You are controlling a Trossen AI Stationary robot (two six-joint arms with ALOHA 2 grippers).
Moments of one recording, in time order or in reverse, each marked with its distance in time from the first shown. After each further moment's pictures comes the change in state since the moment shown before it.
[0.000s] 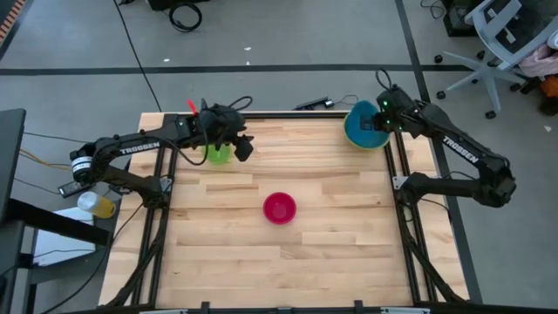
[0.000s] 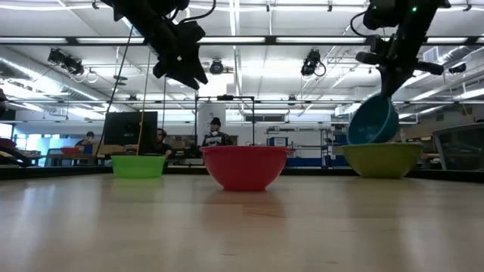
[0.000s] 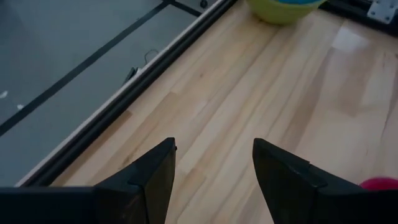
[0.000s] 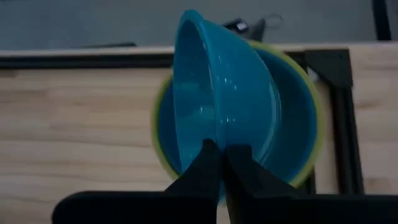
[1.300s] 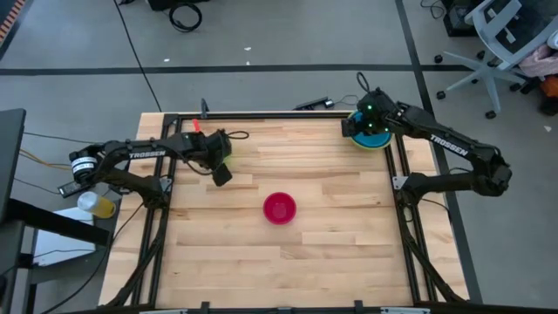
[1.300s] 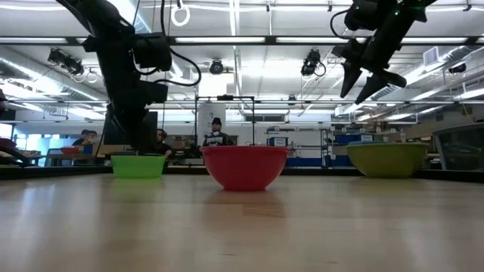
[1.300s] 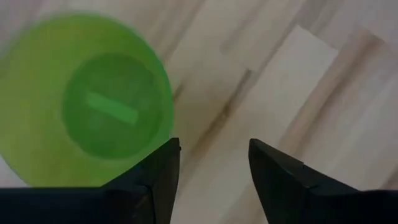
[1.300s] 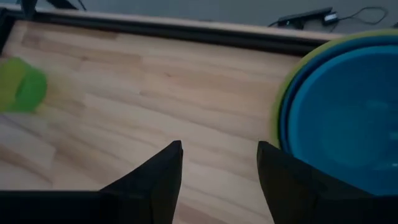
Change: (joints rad) left arm 0.039 0.000 -0.301 -0.246 0.075 0.033; right arm 0.138 0.099 -0.019 0.216 -0.189 -0.021
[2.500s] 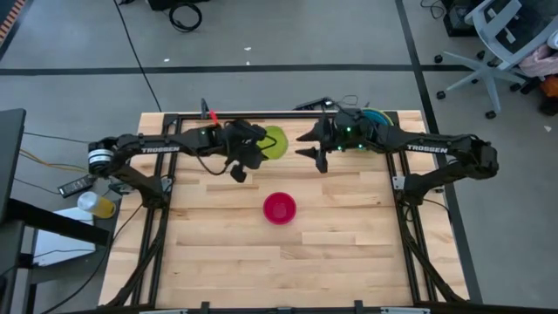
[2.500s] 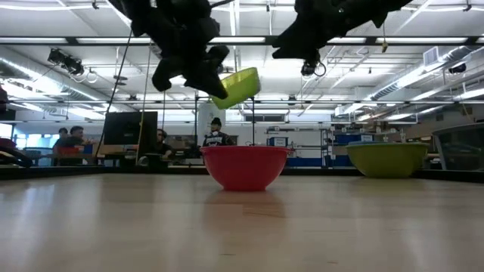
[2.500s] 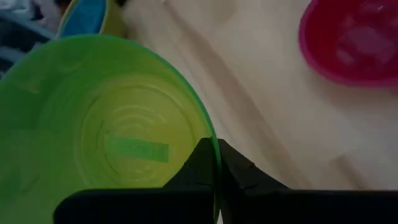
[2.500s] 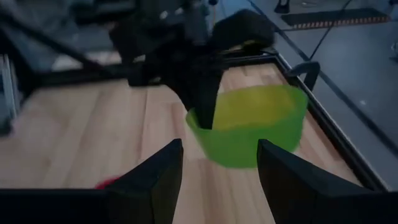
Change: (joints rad) left arm -0.140 0.170 0.304 0.343 0.185 1.083; right arm 0.373 0.172 0.000 0.681 -0.270 -0.655
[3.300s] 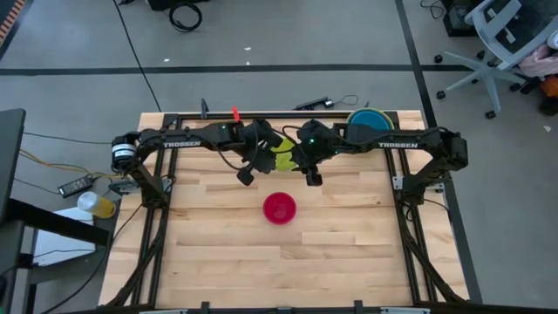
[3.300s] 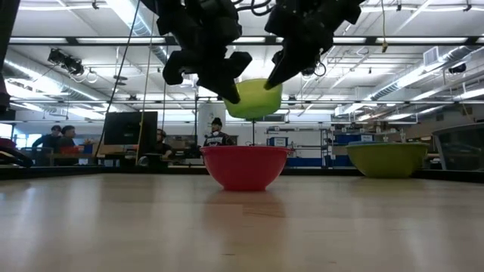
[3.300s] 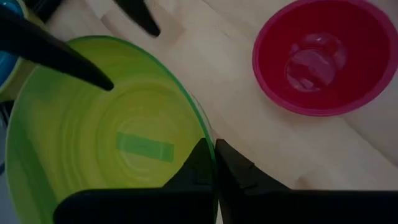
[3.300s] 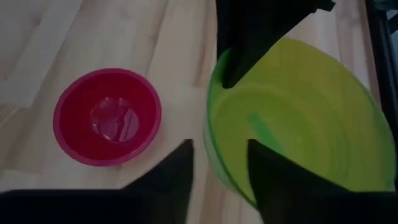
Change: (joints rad) left arm -0.019 0.205 0.262 -0.244 0.134 0.034; right arm 0.102 0.292 0.280 -0.463 0.036 -0.338
